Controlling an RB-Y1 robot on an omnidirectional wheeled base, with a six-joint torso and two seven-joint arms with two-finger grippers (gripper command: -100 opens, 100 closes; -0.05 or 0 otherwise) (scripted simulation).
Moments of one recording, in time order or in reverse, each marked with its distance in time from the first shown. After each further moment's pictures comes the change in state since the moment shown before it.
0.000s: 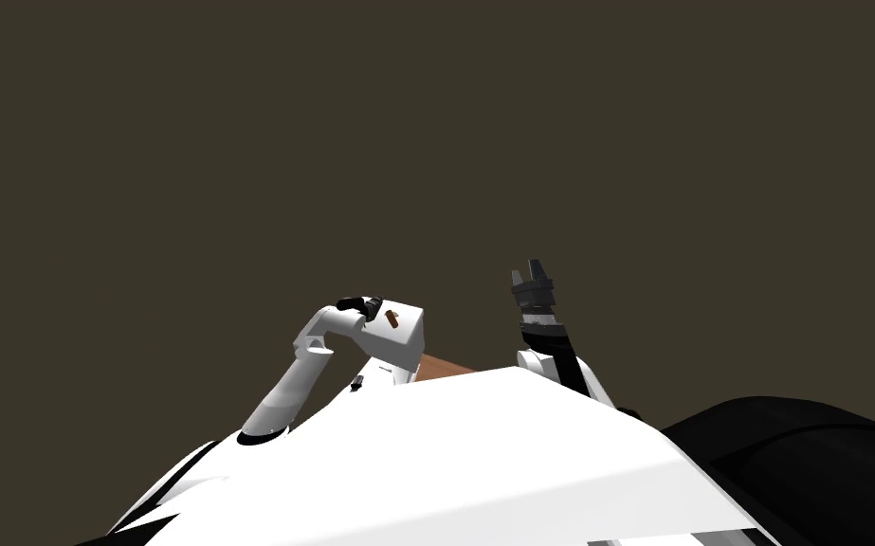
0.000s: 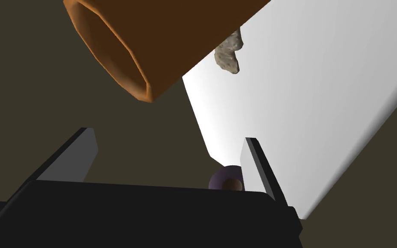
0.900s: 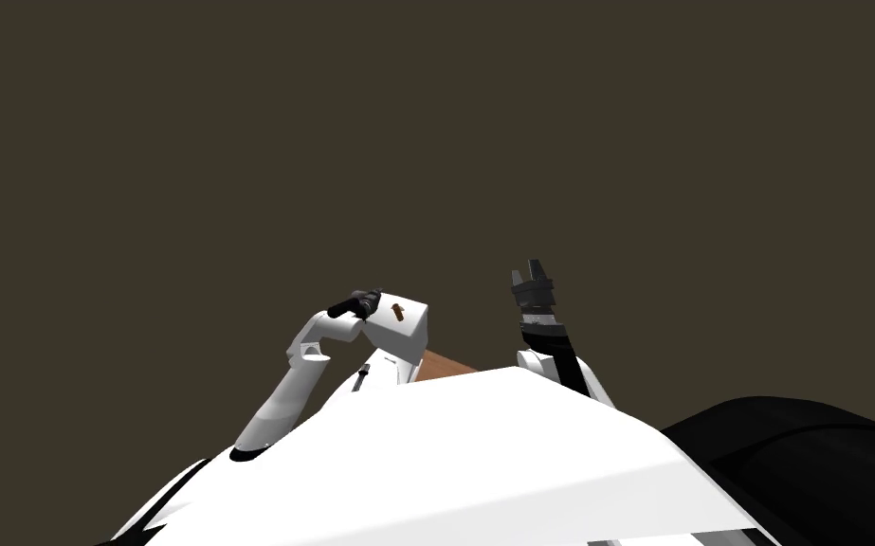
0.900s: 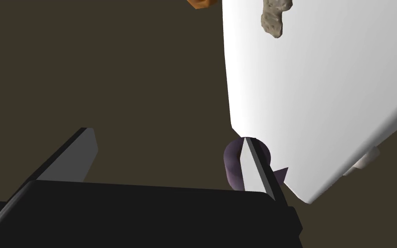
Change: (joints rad) left arm 0.060 -0.029 0.046 -0.045 -0.037 -0.236 0.057; right arm 0.000 0.000 0.000 0.000 0.000 0.000 0.000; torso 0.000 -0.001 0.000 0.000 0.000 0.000
